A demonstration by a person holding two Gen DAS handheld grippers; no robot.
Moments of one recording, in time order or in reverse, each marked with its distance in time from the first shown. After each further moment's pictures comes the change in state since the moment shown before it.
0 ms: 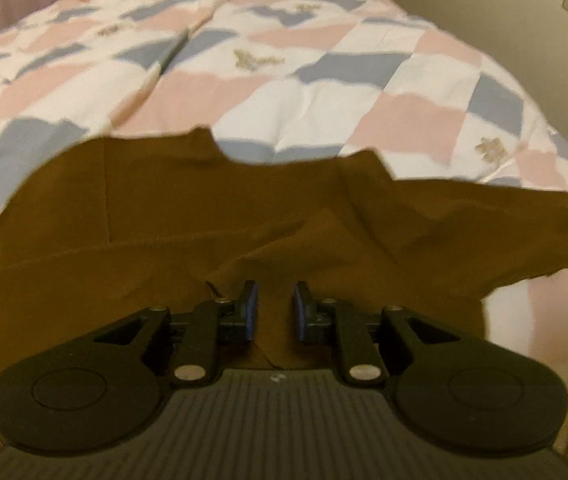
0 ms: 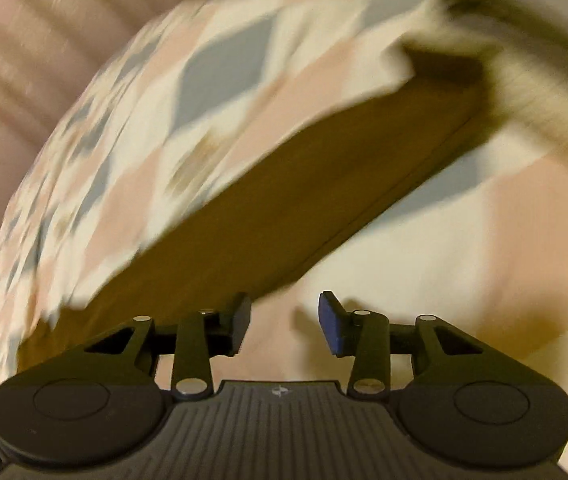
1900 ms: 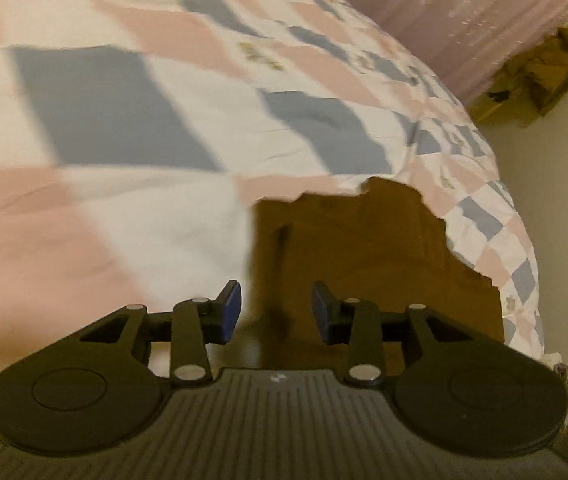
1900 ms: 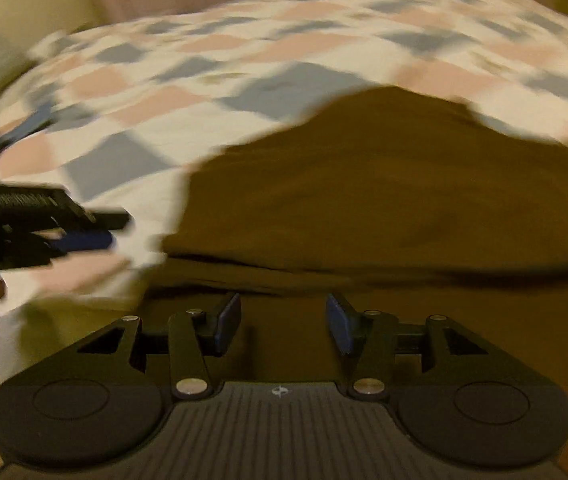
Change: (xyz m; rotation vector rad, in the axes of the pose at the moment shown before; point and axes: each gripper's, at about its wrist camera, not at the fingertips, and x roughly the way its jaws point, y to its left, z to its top) left arm -0.118 0.307 -0.098 -0.582 -0.065 -0.107; right arm 0.031 0.379 -0.351 -0.805 0.227 0.227
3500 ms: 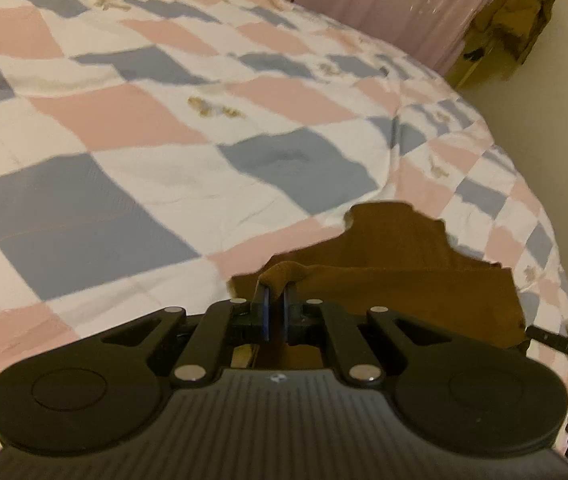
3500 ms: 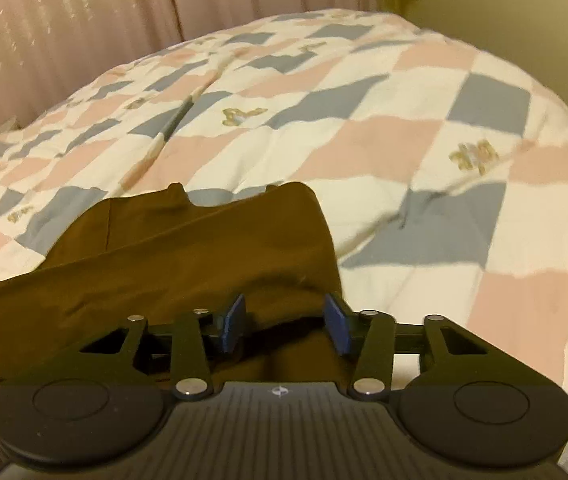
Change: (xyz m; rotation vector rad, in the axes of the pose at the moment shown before) left arm -0.007 -0.025 0.040 0.207 -0.013 0.062; right arm -0.045 -0.177 0.035 0.226 -0.184 -0.272
